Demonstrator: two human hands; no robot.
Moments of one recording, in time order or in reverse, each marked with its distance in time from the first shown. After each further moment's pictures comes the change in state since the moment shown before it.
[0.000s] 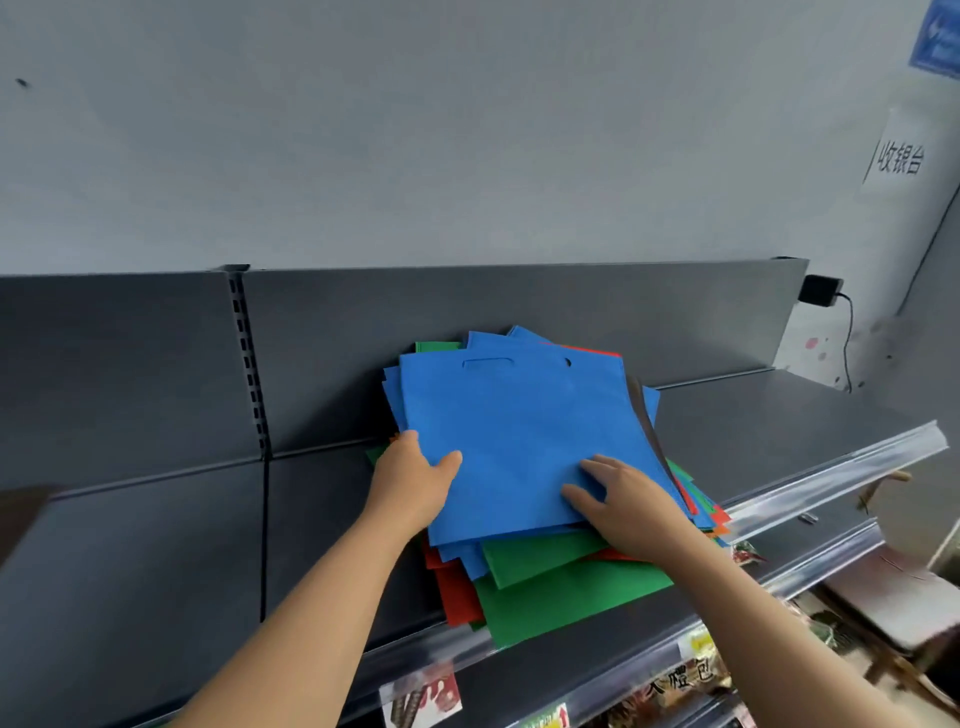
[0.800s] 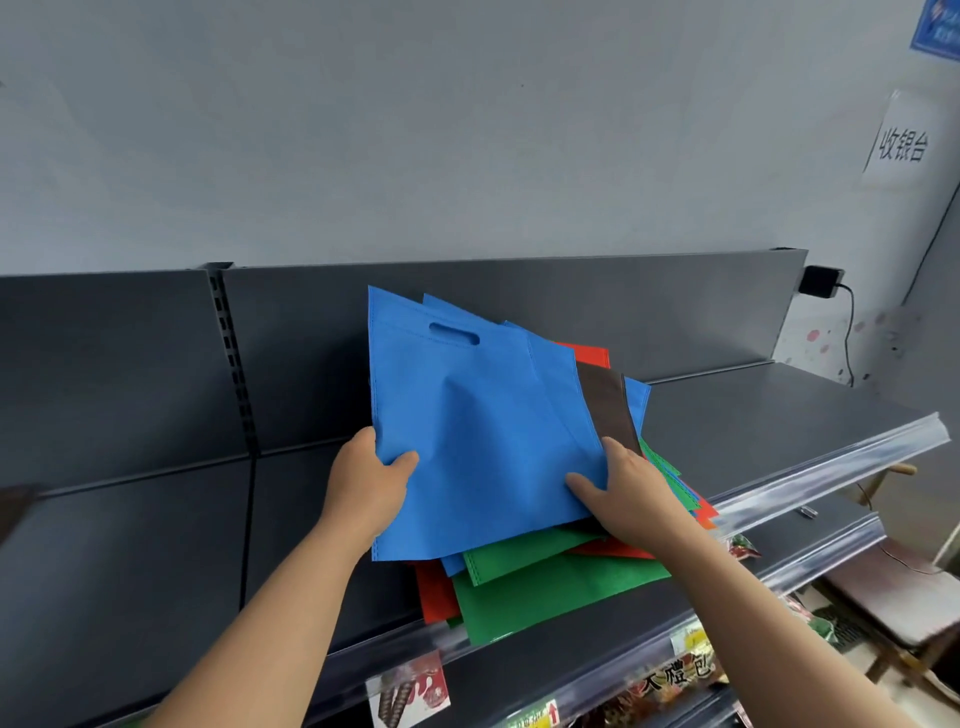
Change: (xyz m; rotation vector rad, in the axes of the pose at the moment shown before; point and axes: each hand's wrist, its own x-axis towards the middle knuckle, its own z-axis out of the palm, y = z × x) left_hand 0.004 -0.022 -0.004 -0.221 0.132 -0.028; right_hand 0.008 0.020 -0.001 0.069 0.117 0.067
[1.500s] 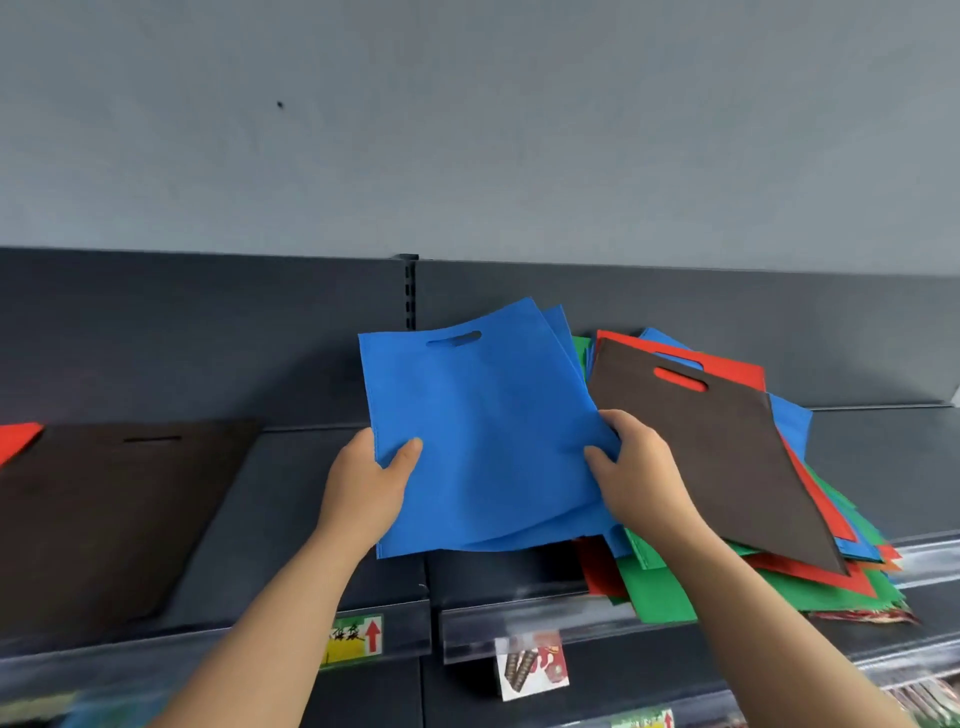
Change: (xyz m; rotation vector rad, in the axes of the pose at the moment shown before) left_hand -0.047 -0.044 -0.149 0.002 0.212 -0.025; right_hand -0.022 -0.149 0.042 0.446 0.112 -0.251
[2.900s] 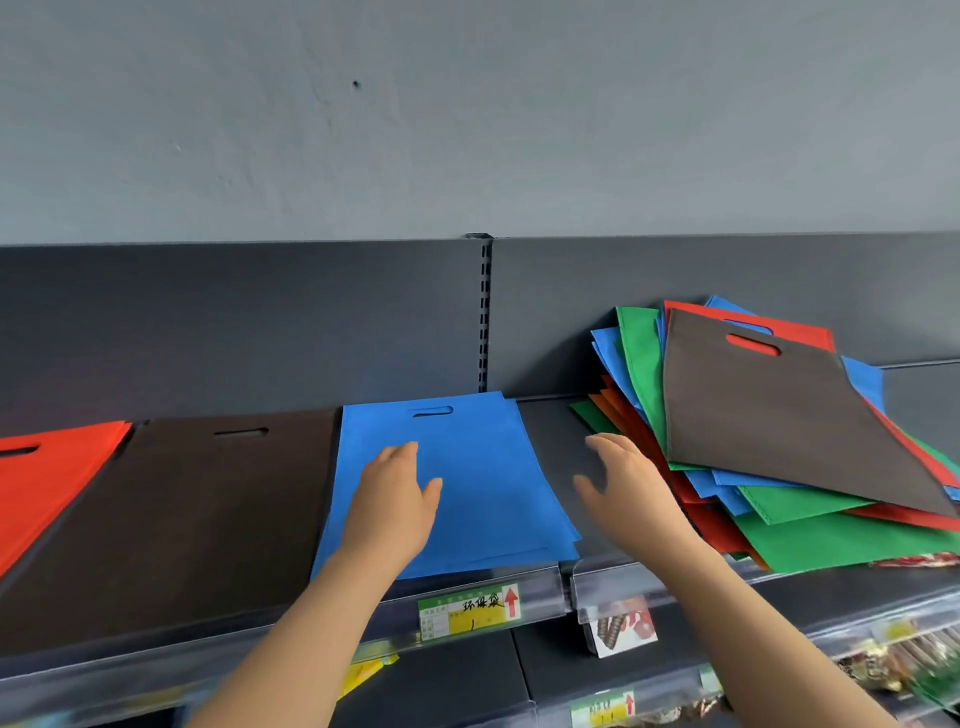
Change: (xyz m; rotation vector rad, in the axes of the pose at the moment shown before) left_hand 0.012 -0.062 -0.087 0.661 -0.153 0.106; right_hand -0.048 -0.062 0.102 -0.288 -0.188 0.026
